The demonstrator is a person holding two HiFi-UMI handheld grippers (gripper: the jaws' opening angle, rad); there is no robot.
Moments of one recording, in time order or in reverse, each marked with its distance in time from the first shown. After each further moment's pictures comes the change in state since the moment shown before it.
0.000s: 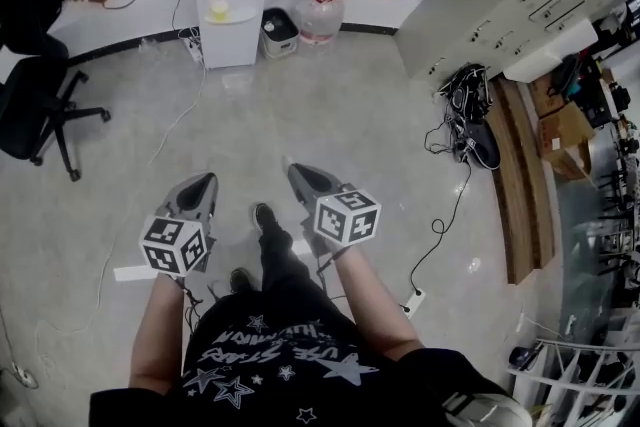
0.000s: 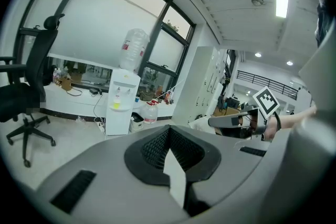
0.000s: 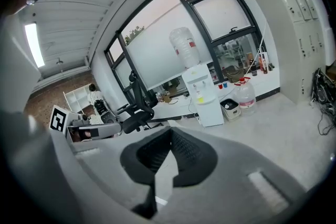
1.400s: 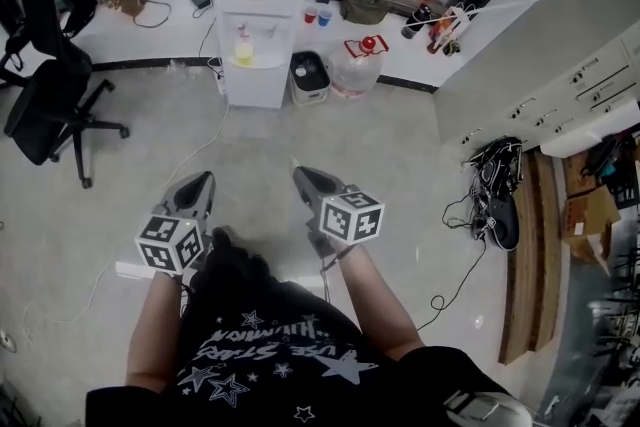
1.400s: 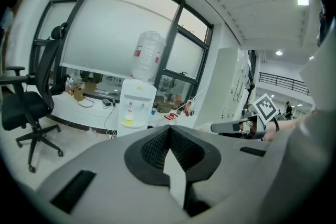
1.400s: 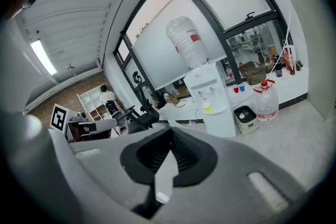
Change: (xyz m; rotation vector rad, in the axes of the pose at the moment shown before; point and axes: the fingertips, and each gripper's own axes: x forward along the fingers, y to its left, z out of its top) left arm 0.166 0.077 0.129 -0.047 -0.084 0.216; right arm 0.146 -0.144 0.152 -0.036 0.061 0.201
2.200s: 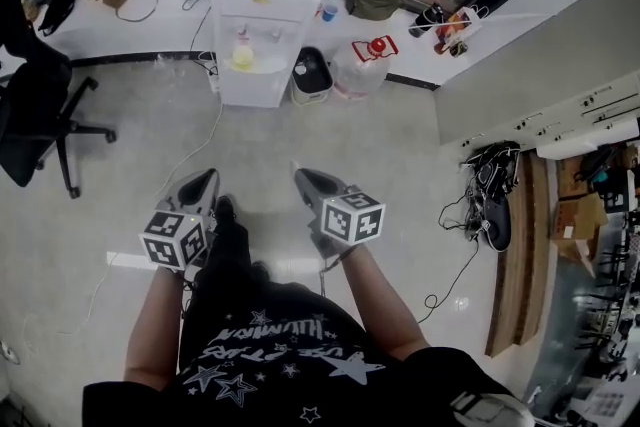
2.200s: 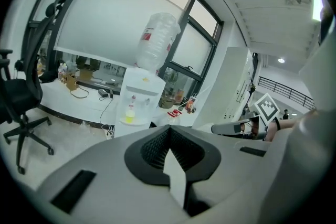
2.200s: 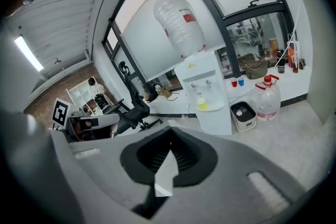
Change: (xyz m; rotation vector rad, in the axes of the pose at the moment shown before) left arm 0.116 0.112 0.025 -0.076 0.088 -0.056; right arm 0.133 -0.055 0.036 0.017 0.119 -0.068
